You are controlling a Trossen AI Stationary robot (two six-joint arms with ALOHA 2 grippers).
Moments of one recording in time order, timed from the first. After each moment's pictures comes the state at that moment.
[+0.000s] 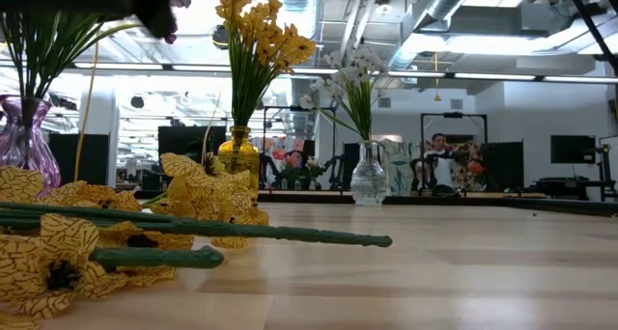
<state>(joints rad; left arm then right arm) 0.59 0.08 0.63 -0.71 0.34 -0.13 0.47 2.50 2.26 -0.43 0.08 0.15</state>
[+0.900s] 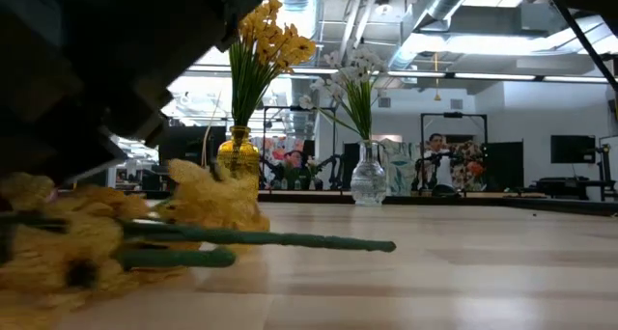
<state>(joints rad) 0.59 0.08 0.63 -0.72 0.33 -0.13 0.47 2.62 2.26 -0.42 0.13 0.10</state>
